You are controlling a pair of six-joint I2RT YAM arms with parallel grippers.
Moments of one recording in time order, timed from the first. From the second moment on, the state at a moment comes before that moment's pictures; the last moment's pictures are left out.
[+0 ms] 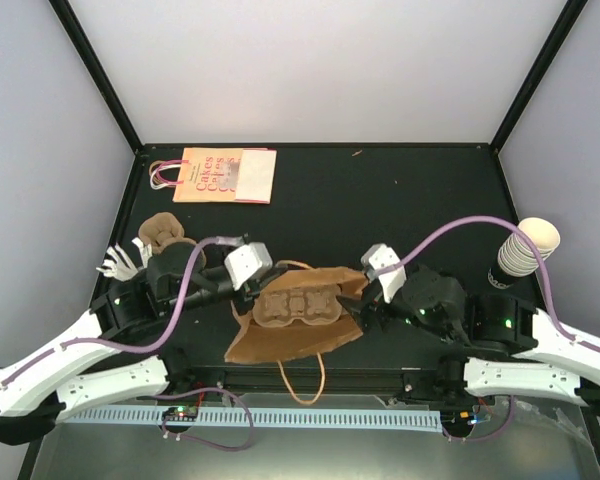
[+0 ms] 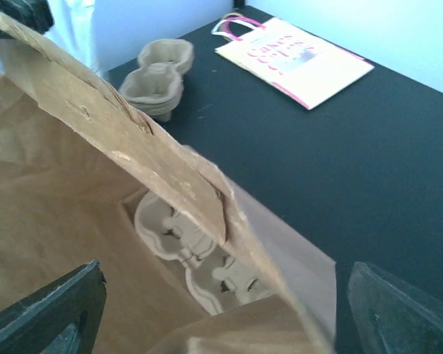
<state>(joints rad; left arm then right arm) -1.02 0.72 0.98 -0.53 0.12 0.11 1.35 0.75 1.02 -0.79 0.39 0.26</state>
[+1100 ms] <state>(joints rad) -0.36 1.08 1.17 -0.51 0.09 -0.56 0.69 1.09 1.33 -0.77 0.11 0.27</state>
